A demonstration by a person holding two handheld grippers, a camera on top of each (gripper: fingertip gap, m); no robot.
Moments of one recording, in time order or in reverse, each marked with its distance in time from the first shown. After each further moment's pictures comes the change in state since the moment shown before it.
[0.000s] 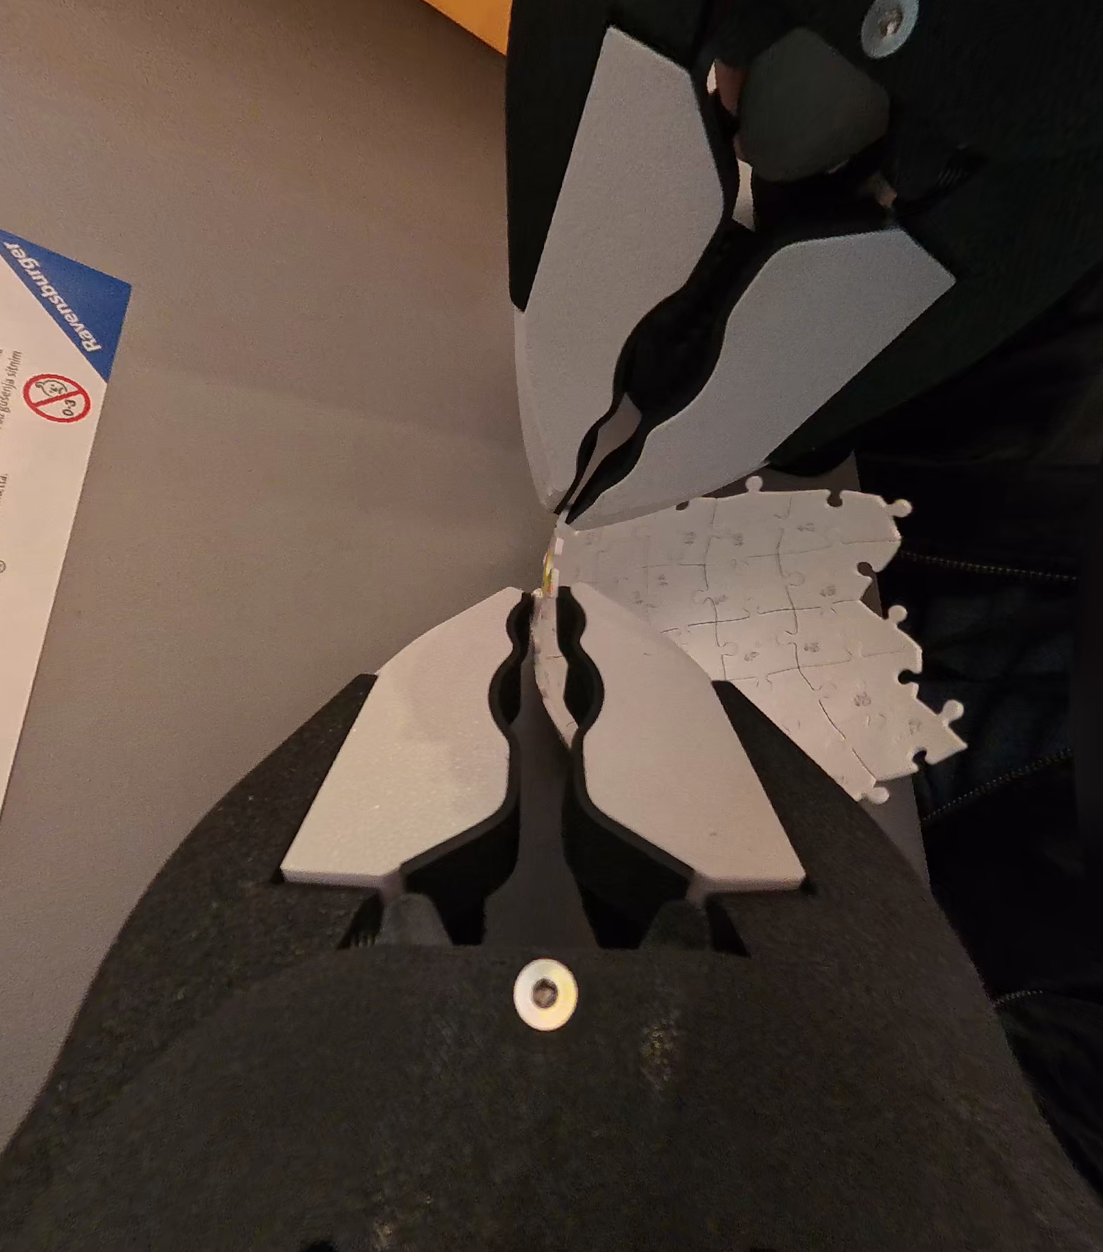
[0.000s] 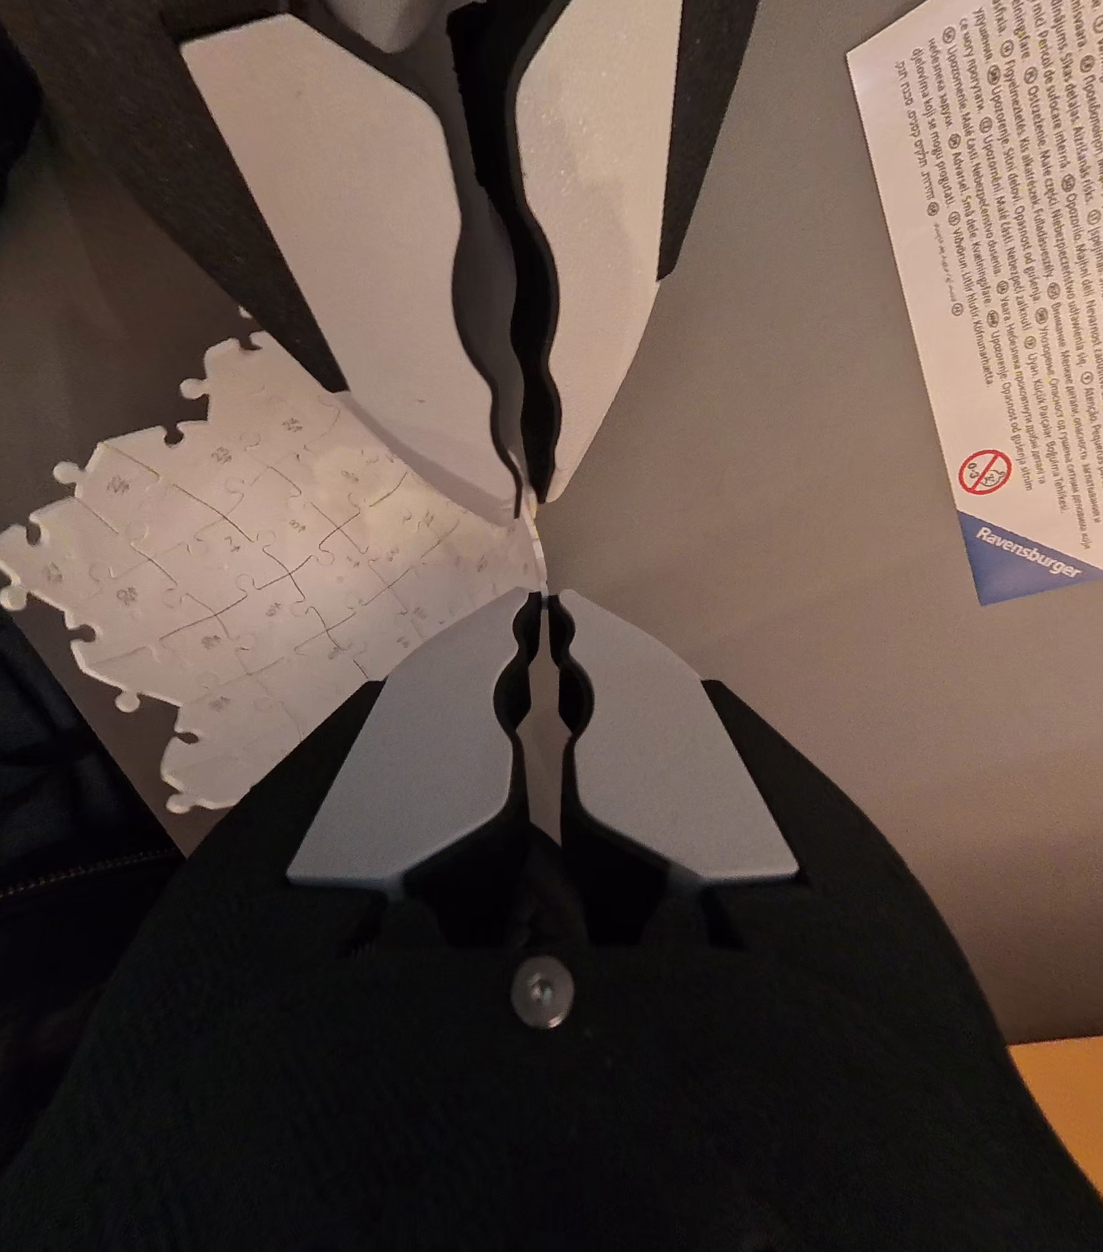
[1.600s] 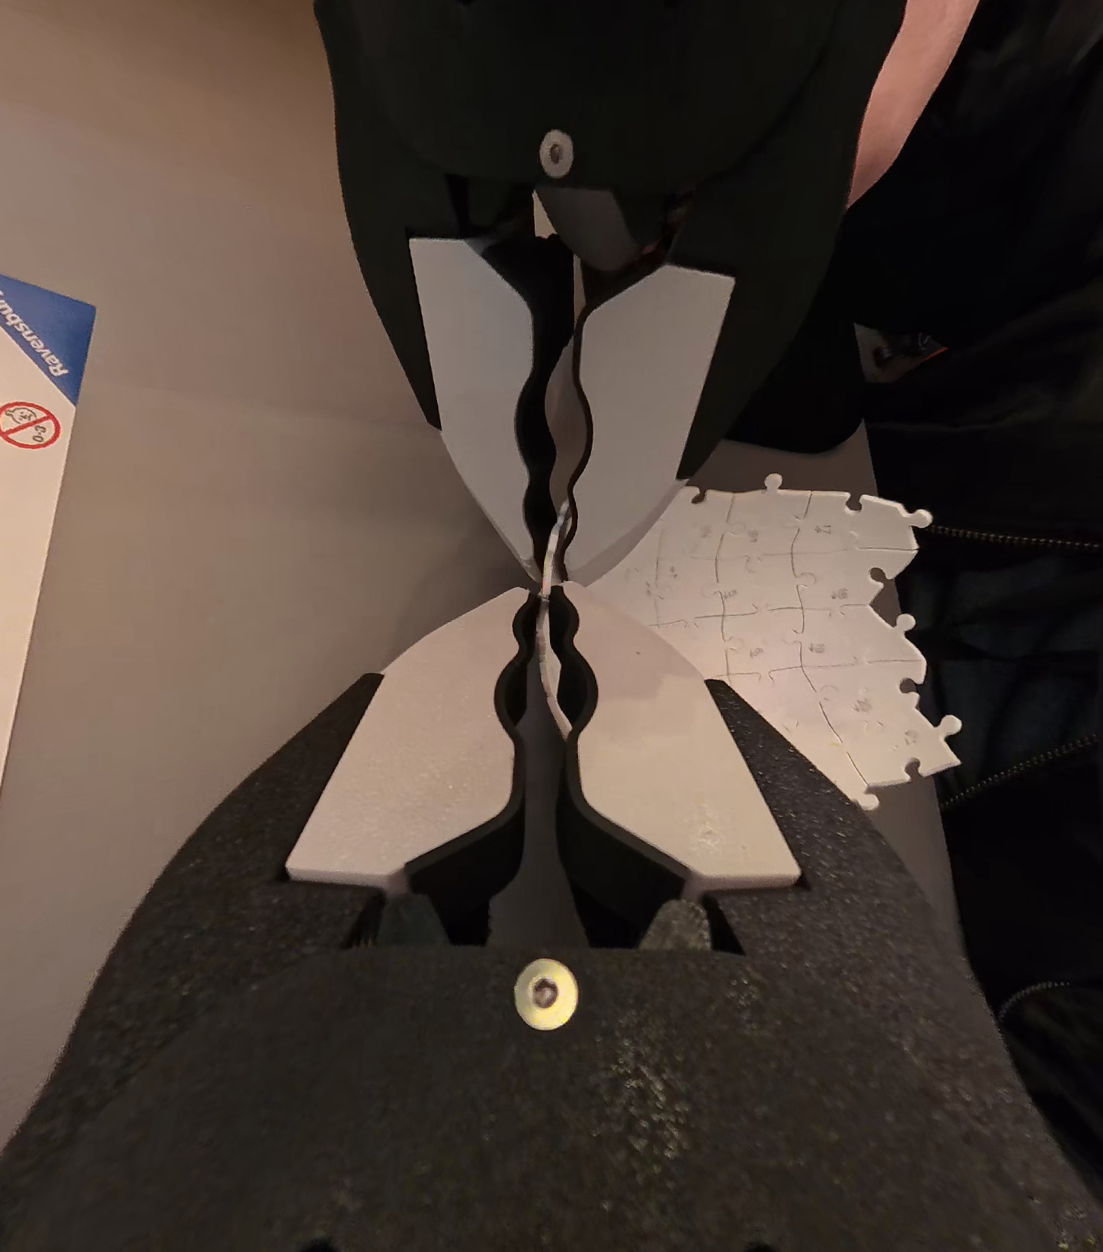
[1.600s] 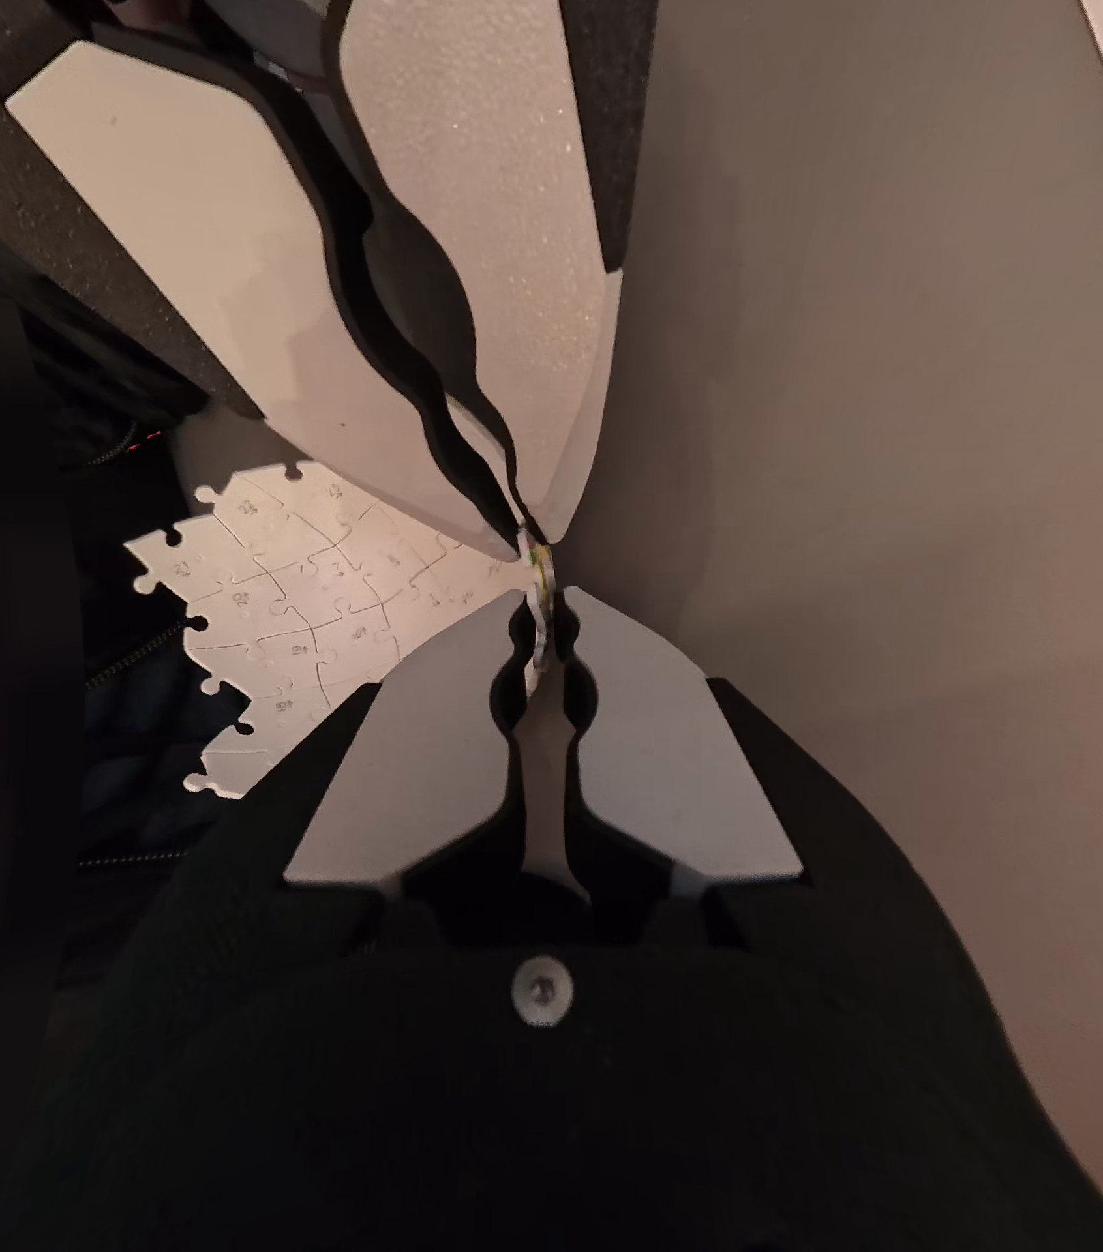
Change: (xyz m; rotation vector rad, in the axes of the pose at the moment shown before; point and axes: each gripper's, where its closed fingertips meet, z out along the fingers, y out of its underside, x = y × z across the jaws) left arm 0.009 0.001 0.002 -0.030 -0.020 0.057; right arm -0.019 0.000 0.022 0.109 -0.360 0.115
